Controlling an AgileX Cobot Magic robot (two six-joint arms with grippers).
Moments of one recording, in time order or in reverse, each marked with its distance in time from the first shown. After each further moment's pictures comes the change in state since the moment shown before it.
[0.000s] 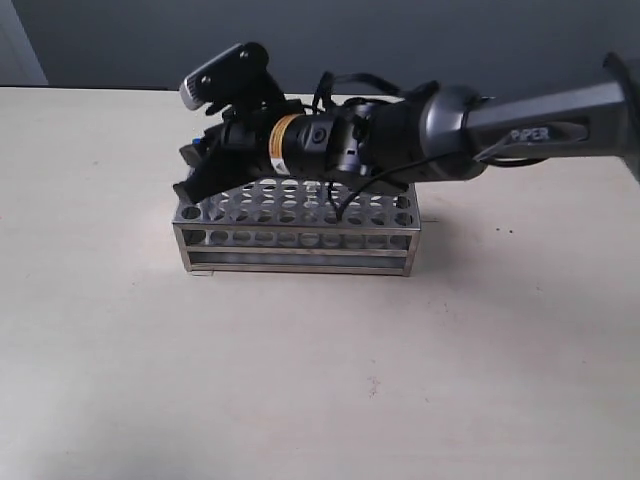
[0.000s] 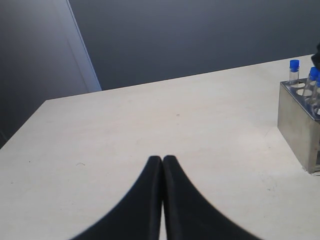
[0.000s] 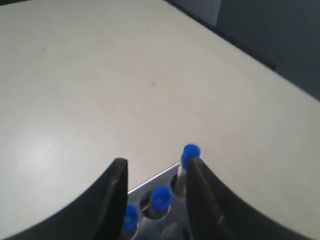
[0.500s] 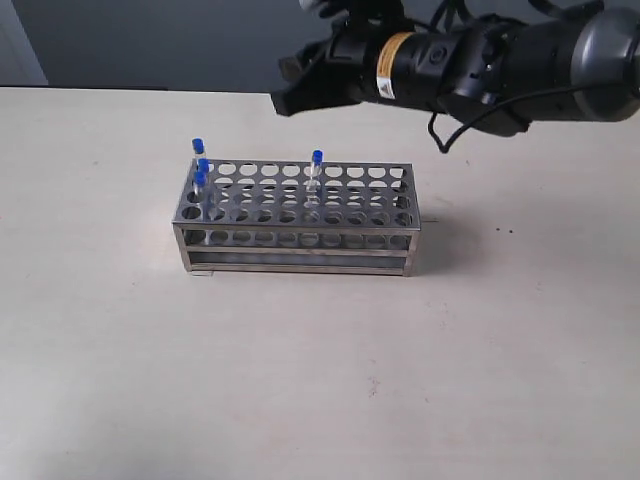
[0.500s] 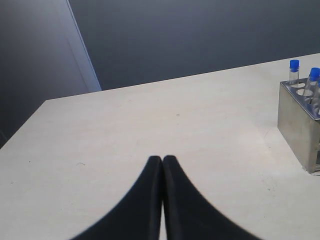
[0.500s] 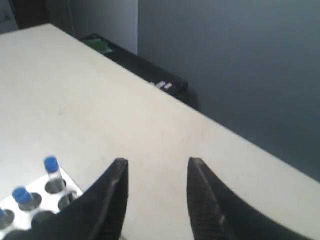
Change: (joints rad) left arm 0.000 0.000 0.000 0.000 0.000 0.000; right arm -0.189 -0.196 0.117 -0.009 0.021 0.007
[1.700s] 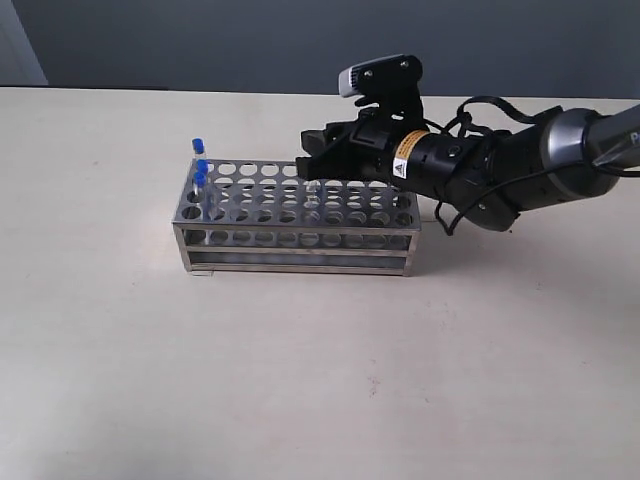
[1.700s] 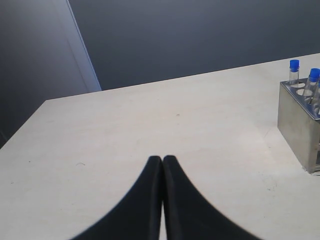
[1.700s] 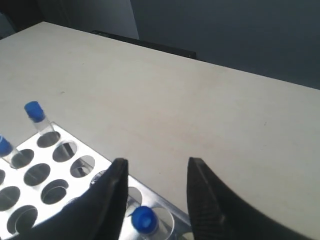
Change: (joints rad) left arm 0.000 0.000 0.000 0.000 0.000 0.000; right arm -0.045 0.124 0.210 0.325 -0.321 -0.157
